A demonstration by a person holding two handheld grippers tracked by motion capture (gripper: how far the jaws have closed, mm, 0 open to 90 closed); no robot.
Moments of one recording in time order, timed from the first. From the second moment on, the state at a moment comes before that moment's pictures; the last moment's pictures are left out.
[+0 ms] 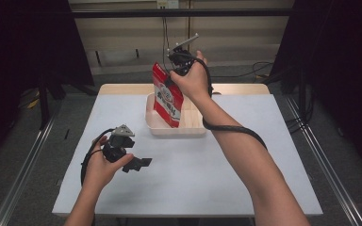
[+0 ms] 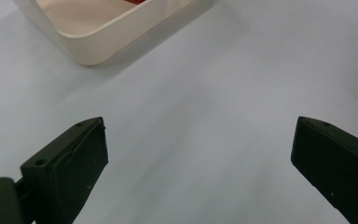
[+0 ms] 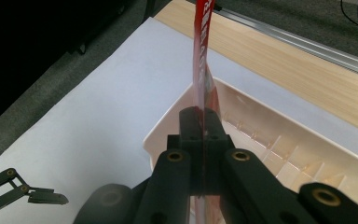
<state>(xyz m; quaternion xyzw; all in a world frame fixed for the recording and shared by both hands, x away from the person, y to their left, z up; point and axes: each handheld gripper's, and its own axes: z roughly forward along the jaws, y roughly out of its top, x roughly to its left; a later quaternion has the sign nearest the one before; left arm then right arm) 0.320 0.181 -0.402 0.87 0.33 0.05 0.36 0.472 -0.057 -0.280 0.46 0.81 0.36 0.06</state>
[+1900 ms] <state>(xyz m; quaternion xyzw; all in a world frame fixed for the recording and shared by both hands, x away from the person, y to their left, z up) 0.319 0.180 -0.402 0.87 0.32 0.05 0.36 0.472 -0.070 -0.294 0.47 0.81 0.35 0.09</state>
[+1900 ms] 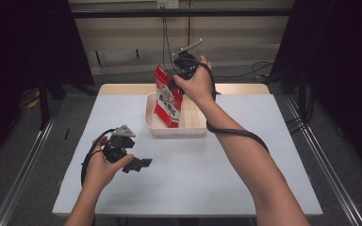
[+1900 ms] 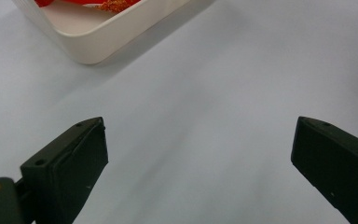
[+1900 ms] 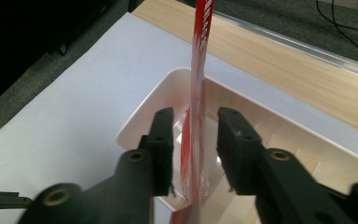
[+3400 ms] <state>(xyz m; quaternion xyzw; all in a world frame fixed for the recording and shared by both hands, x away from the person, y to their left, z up) 0.322 0.179 -0.403 0.88 0.32 0.04 0.35 0.436 -0.088 -0.294 0.43 0.83 0.35 0.08</state>
